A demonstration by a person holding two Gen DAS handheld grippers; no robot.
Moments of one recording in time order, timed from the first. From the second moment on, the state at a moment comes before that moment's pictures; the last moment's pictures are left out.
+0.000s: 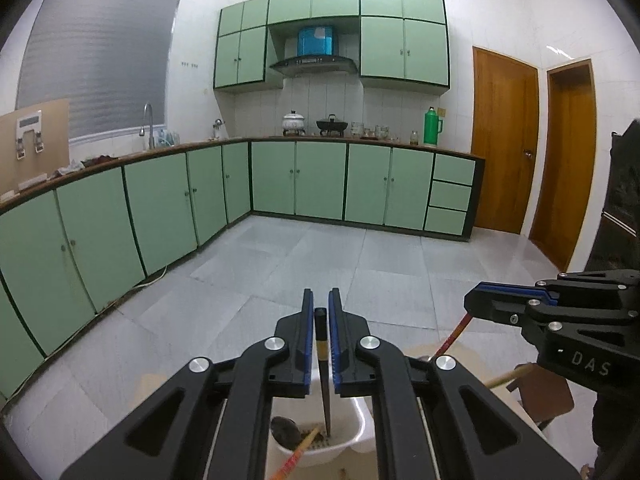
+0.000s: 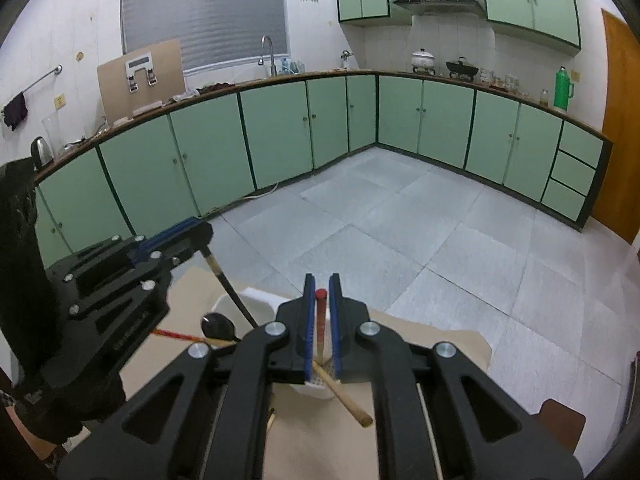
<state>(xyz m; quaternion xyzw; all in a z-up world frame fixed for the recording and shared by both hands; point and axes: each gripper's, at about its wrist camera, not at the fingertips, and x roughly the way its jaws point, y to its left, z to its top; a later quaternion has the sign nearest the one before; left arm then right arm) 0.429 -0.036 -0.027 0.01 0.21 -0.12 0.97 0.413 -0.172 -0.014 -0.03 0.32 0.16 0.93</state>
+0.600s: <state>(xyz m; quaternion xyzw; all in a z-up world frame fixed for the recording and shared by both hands) 0.299 0.002 -0.048 -0.02 0.24 -0.10 0.97 0.283 -0.205 -0.041 -0.01 0.28 0.10 0.96</state>
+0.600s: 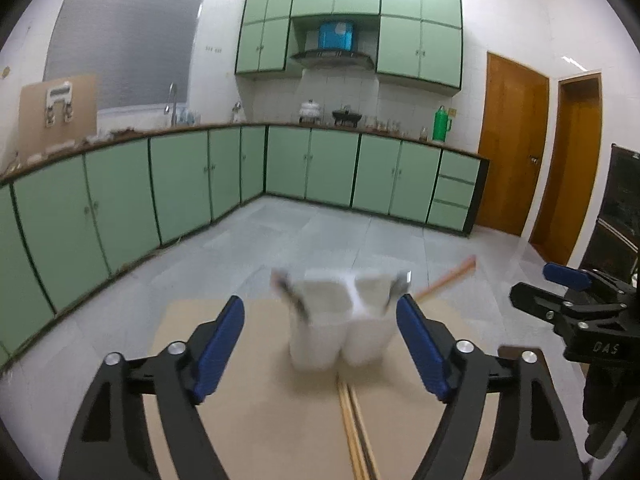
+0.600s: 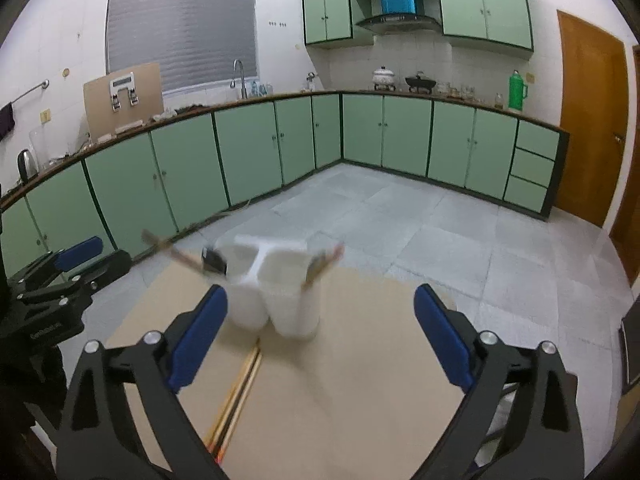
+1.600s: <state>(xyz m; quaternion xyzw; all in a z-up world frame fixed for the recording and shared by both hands) 0.192 0.043 -0.212 0.00 0.43 -0.05 0.90 0.158 -0.127 -0.212 -0.04 0.42 0.09 0.90</state>
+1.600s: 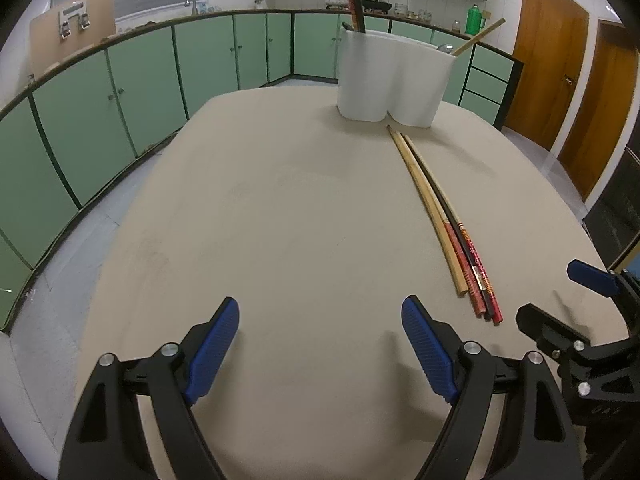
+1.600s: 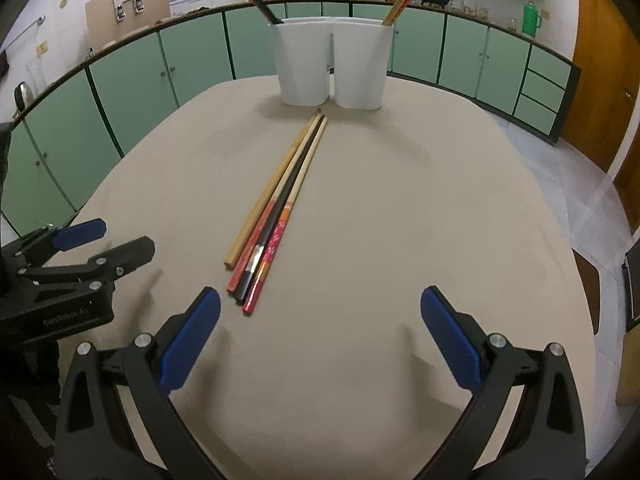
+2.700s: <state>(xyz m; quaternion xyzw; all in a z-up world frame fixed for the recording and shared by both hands) 0.187 0.038 -0.215 0.00 0.43 -0.06 0.90 0.164 -0.135 -0.225 -0.02 0.43 0.09 0.90</state>
